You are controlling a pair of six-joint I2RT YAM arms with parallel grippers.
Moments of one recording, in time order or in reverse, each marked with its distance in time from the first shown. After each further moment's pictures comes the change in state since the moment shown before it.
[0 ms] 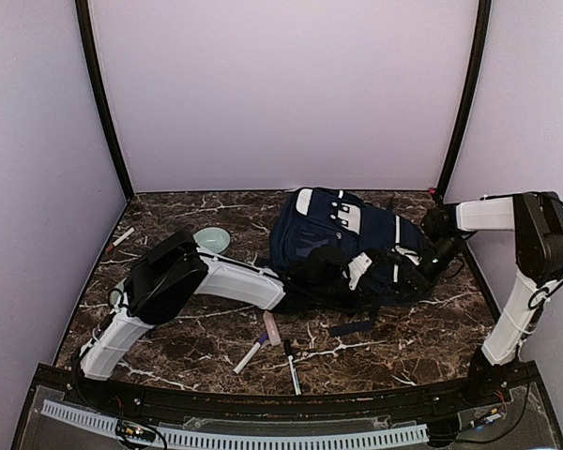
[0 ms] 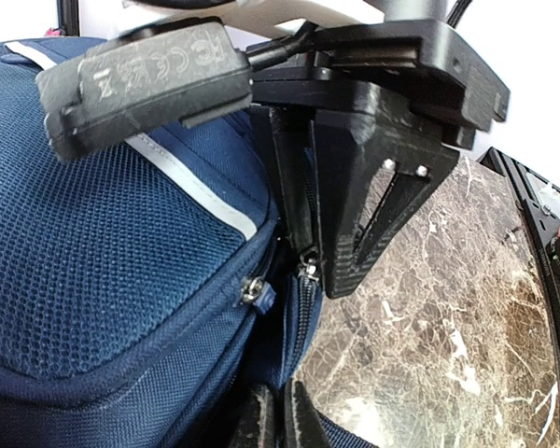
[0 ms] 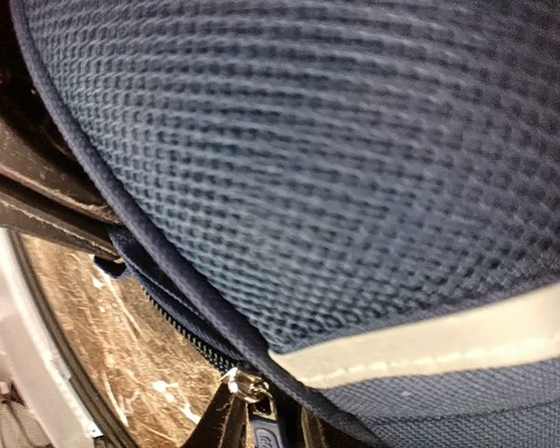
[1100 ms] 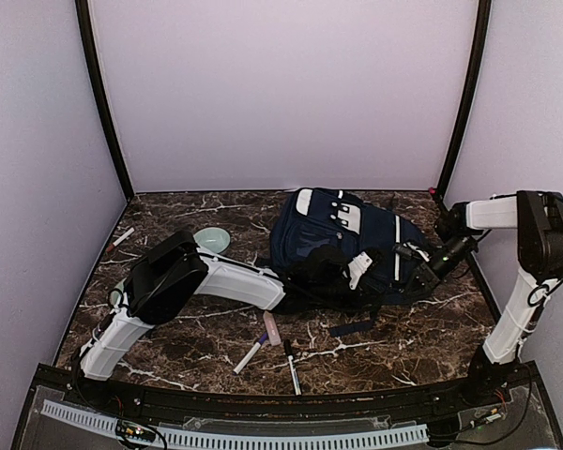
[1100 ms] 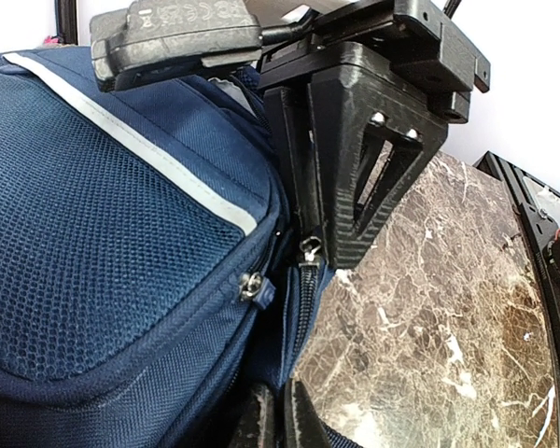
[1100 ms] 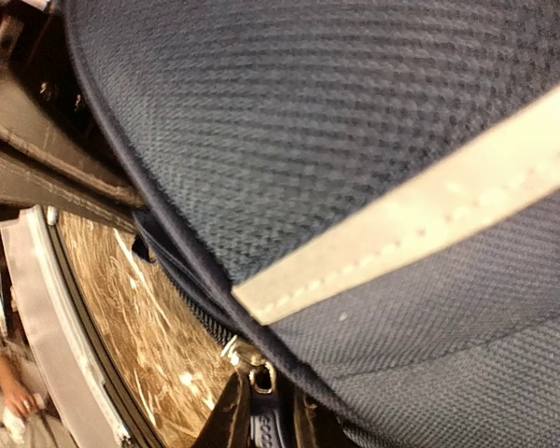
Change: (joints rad) left arm 0.000 0.000 -0.002 0.017 0.003 0.002; right arm -0.127 0.027 0.013 -0.090 -0.124 -0.066
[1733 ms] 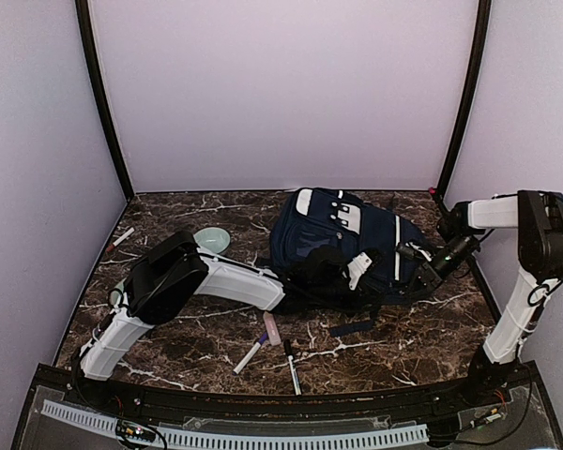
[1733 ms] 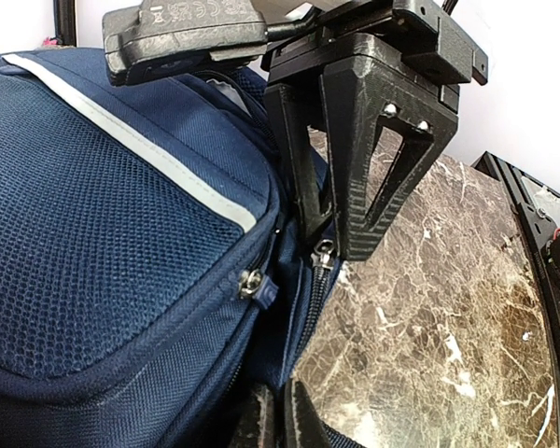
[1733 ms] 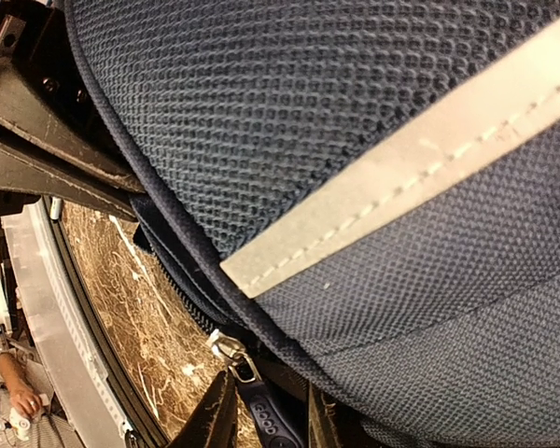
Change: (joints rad) left arm 0.000 0.000 -0.007 0.014 0.005 0.000; right arm -0.020 0.003 0.008 -0.034 -0.014 -0.018
